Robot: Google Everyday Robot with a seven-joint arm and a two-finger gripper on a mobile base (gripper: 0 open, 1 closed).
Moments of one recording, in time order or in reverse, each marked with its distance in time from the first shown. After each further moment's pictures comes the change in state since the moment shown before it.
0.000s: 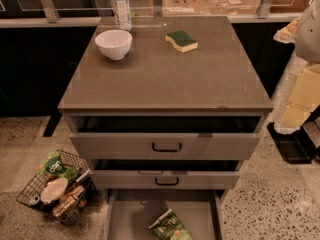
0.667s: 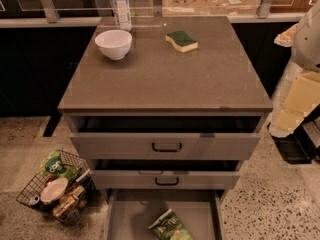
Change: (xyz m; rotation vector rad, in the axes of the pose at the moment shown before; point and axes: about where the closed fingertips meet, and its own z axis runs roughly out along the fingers) arm 0.001 0.001 0.008 0.028 0.007 0.025
